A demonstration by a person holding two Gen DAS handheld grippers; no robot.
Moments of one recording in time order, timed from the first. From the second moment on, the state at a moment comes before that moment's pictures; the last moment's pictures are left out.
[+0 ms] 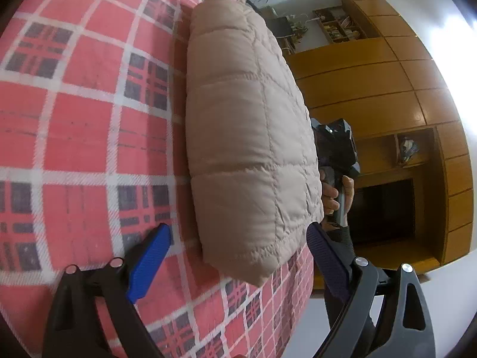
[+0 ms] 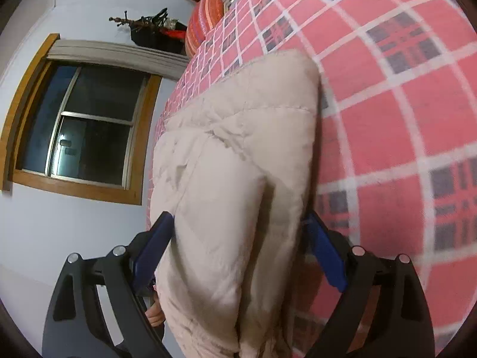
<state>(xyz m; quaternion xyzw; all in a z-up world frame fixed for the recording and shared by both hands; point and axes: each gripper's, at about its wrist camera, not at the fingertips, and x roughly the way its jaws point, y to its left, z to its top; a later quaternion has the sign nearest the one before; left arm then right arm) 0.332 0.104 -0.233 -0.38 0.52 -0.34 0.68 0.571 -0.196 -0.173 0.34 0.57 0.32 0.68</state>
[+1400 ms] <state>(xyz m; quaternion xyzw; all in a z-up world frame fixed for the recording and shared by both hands) 0.236 0.132 -0.160 -0.27 0.56 -0.32 0.71 0.448 -0.102 -0.123 0.33 0.50 0.40 0.69</state>
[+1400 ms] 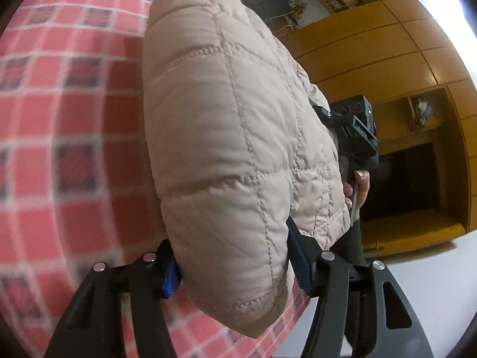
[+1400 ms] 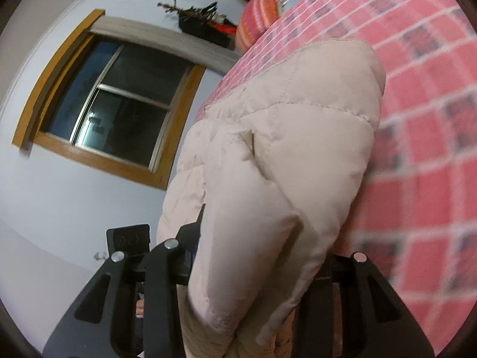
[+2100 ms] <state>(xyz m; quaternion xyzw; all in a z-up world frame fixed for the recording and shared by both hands) 0.177 0.259 -0.142 -0.31 0.47 -0.19 0.80 0.345 -0.063 -0.077 0.16 0.46 0.29 0.82</state>
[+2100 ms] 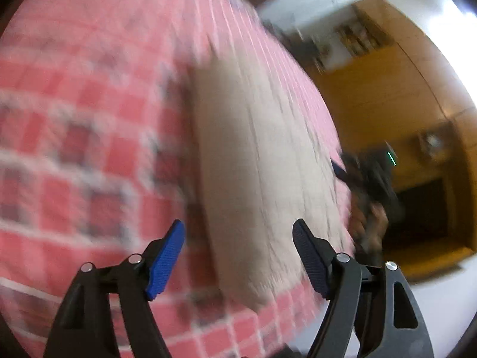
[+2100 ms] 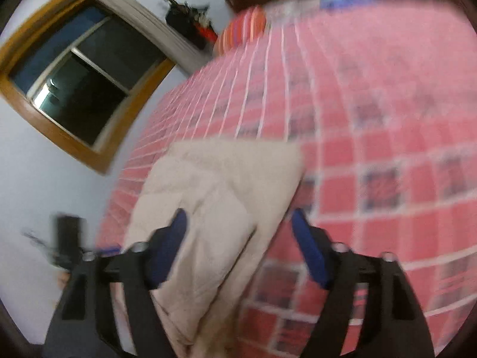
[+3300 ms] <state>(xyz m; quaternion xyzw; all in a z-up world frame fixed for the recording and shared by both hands) 0.157 0.143 -0.098 -0.19 0.43 -0.31 0.83 0.225 0.017 -0.062 -0.03 0.46 0.32 0.83</state>
